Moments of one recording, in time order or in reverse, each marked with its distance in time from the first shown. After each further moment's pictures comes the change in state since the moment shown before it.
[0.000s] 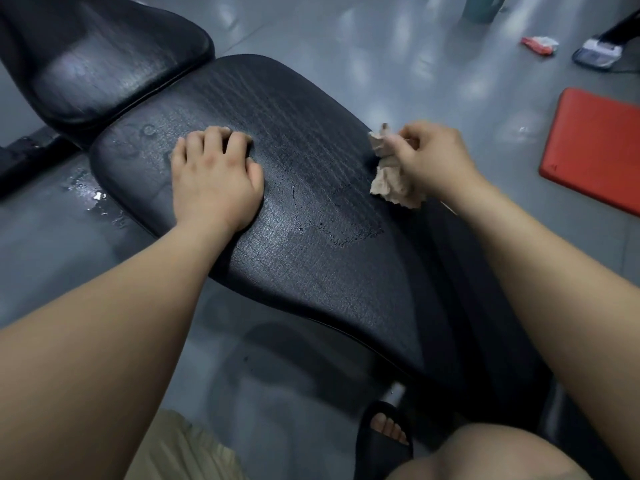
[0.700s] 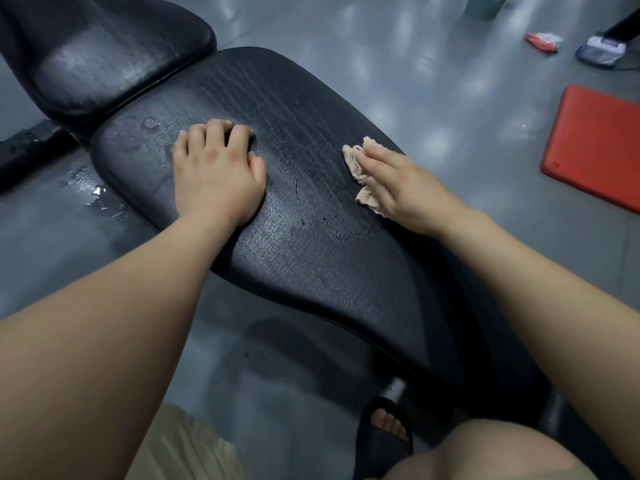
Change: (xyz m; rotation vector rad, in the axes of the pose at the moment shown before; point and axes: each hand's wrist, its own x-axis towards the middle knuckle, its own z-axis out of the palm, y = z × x) left_hand 0.001 -0.002 0.000 -0.011 -0.001 -0.002; right_hand -0.031 0.015 0.039 -0.134 -0.205 -0.477
